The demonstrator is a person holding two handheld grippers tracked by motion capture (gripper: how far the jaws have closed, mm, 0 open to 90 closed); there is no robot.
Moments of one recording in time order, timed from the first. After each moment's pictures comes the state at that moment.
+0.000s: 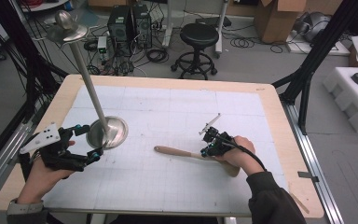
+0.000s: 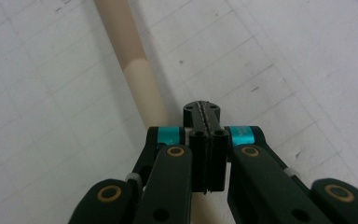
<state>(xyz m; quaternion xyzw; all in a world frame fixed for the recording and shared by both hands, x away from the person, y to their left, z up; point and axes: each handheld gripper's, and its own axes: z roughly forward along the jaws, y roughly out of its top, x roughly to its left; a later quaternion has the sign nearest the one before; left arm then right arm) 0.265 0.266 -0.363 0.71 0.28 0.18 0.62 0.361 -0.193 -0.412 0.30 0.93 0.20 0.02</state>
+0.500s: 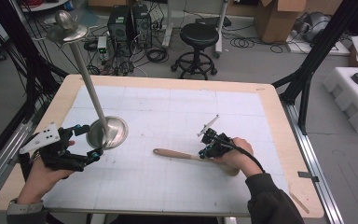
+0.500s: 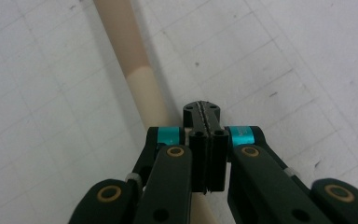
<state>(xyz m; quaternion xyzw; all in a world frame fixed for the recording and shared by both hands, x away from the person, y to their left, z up) 0.265 0.266 -0.363 0.71 0.28 0.18 0.62 0.360 -0.189 -0.415 0.28 0.94 0.21 0.02</state>
